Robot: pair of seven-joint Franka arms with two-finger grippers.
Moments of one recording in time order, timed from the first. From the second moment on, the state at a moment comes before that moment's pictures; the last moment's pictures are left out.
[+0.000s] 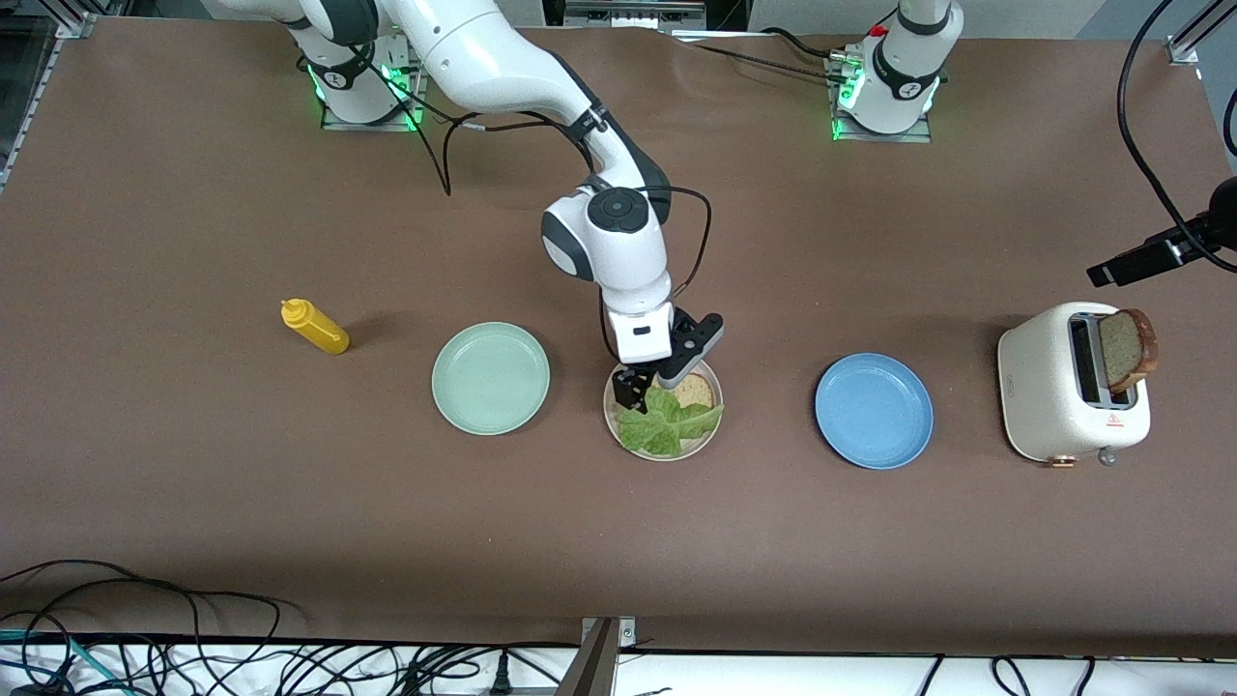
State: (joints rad) left arm 0.14 0.22 -0.07 -1.28 -0.10 1.35 -0.40; right arm 0.95 0.96 -0.29 -1.11 0.14 2.43 -0.12
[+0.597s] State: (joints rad) left arm 0.14 0.22 -0.07 -1.28 -0.10 1.35 -0.40; right arm 0.80 0.55 -0.43 -1.21 0.18 1.80 -0.10
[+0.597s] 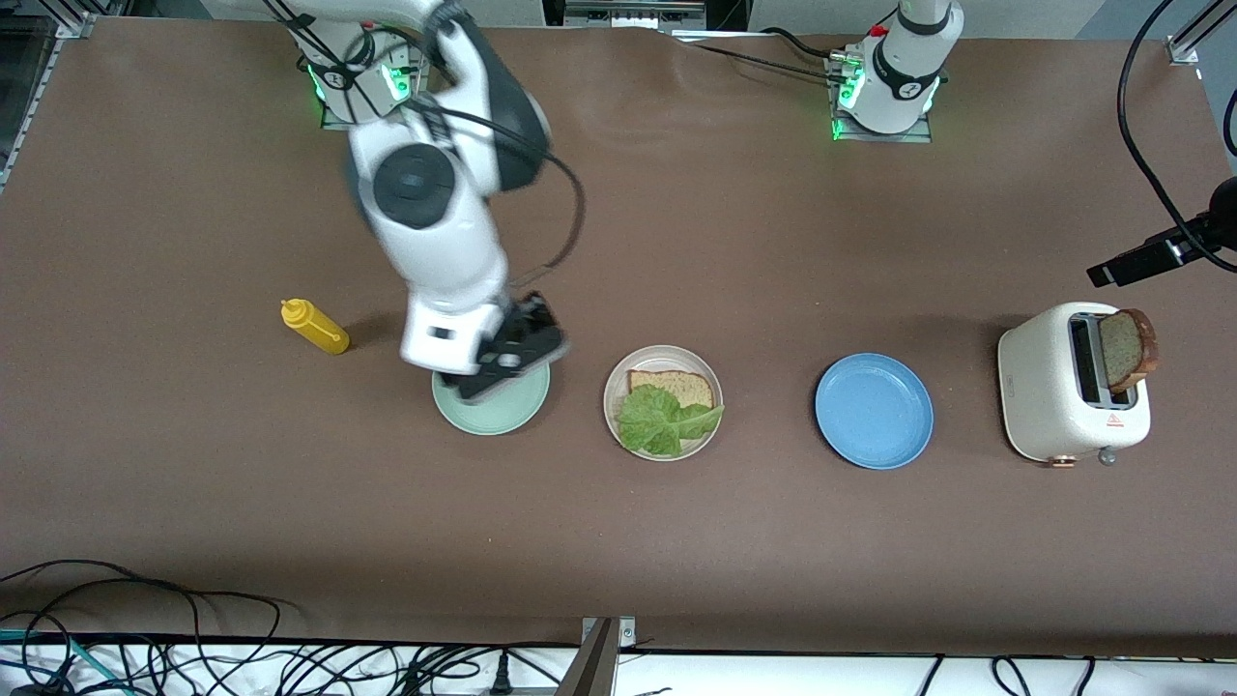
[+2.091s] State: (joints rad) left arm 0.14 0.22 -0.07 -1.28 -0.10 1.35 -0.40; right arm 0.80 0.16 -1.12 -1.75 0.42 1.68 -0.99
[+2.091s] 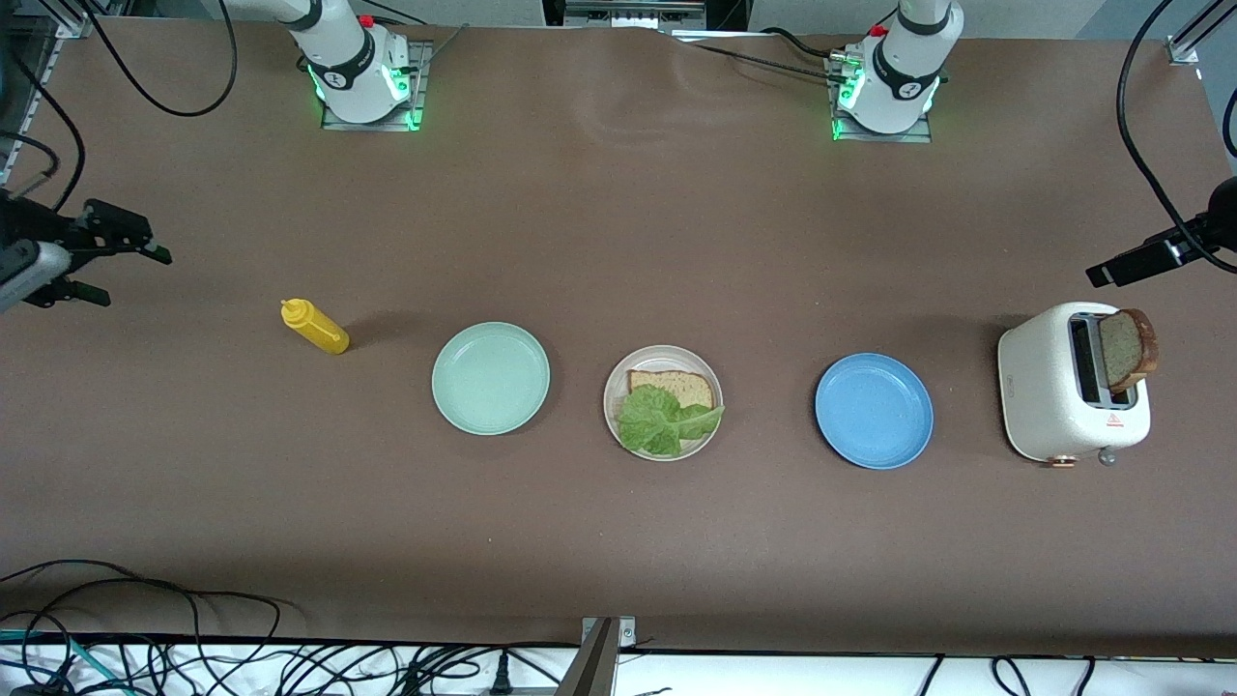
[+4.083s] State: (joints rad) left arm 0.15 0.22 -0.07 -1.28 -0.10 1.35 -0.40; right arm 0.11 0.54 -0.53 -2.22 1.35 1.82 -2.67
